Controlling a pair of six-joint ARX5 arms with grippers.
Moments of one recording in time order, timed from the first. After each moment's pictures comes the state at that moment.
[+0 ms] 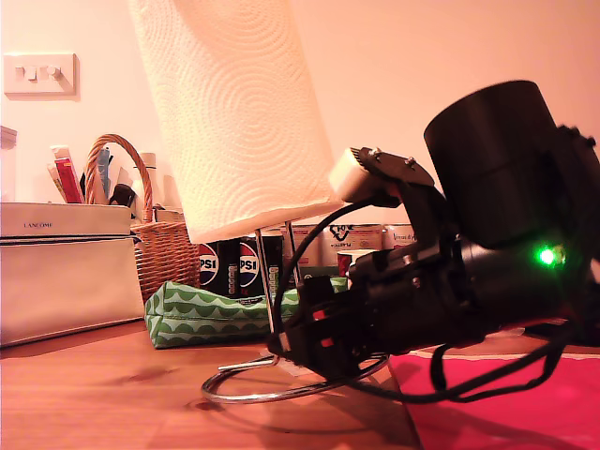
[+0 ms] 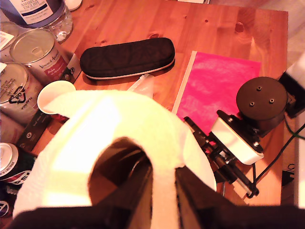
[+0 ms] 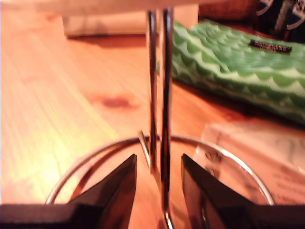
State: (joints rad) left arm -0.52 1.46 1.69 -1.07 0.47 0.58; right arm 0.77 1.89 0.42 1.11 -0.12 -0.09
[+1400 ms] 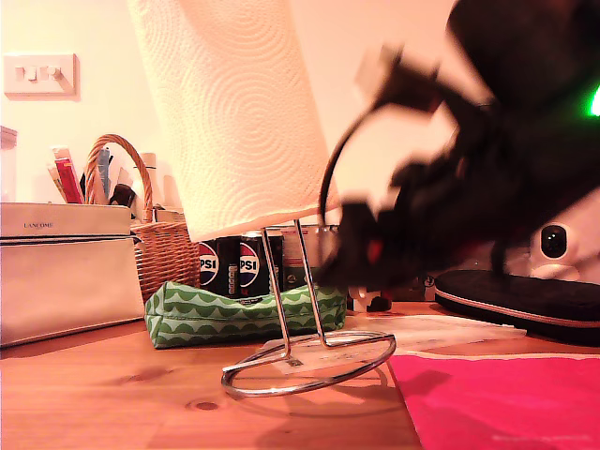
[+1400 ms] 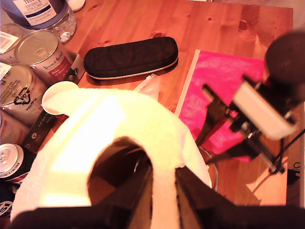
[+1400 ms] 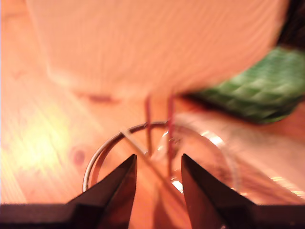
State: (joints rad) left arm -0.54 1.46 1.69 -1.06 0.46 0.58; right arm 0.77 1.38 0.42 0.50 -0.01 -0.12
